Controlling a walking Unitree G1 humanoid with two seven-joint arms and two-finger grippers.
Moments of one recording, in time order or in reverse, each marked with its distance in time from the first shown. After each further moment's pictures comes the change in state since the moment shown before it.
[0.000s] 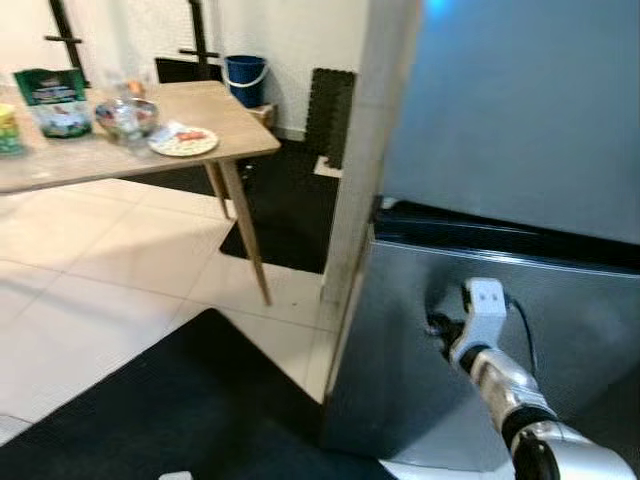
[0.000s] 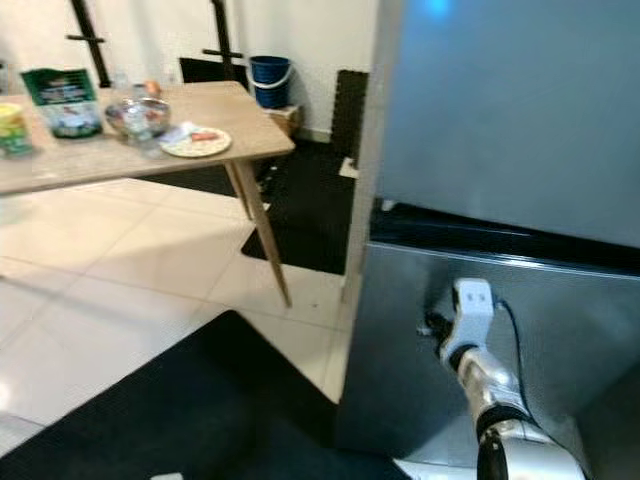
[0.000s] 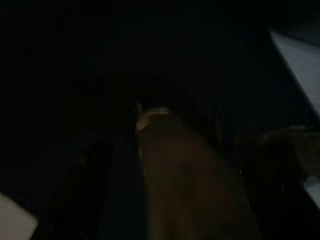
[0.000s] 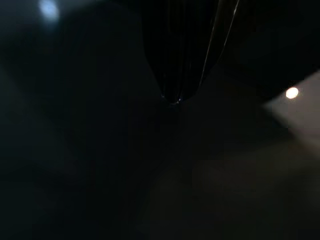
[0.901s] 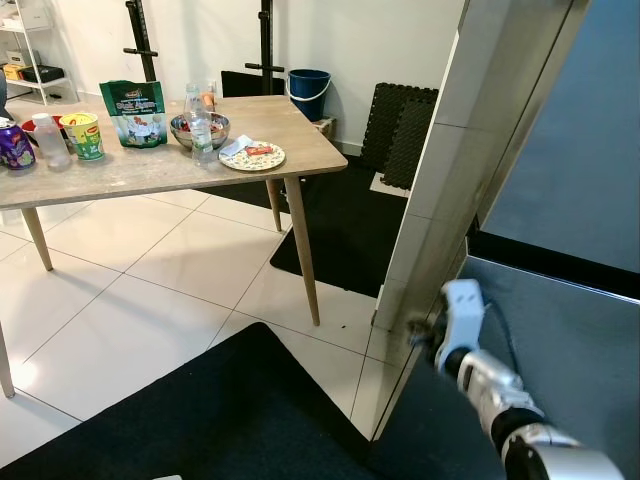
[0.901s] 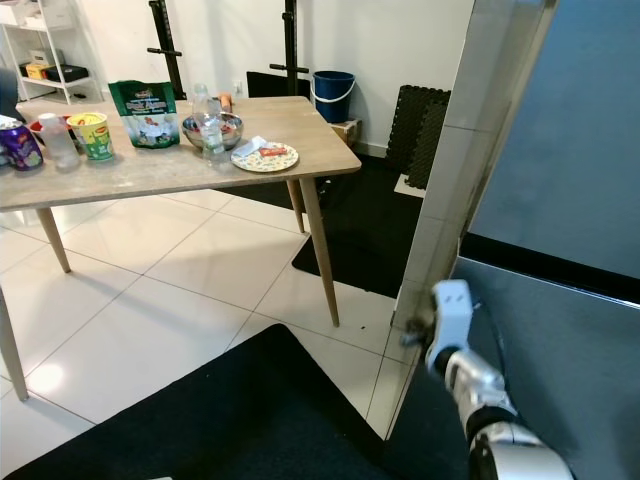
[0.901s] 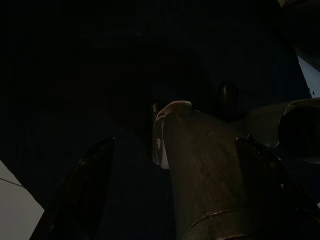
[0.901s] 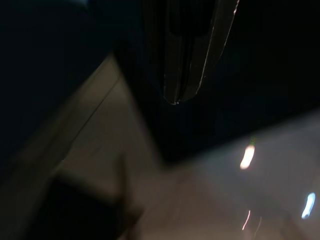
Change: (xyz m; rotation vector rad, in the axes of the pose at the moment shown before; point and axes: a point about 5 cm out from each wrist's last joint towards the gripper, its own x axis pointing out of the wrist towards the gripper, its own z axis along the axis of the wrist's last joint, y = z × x) left arm -0.001 0.002 -0.002 -0.016 0.008 0.008; right arm -0.019 0.014 -0.058 -0.126 0.292 0.177
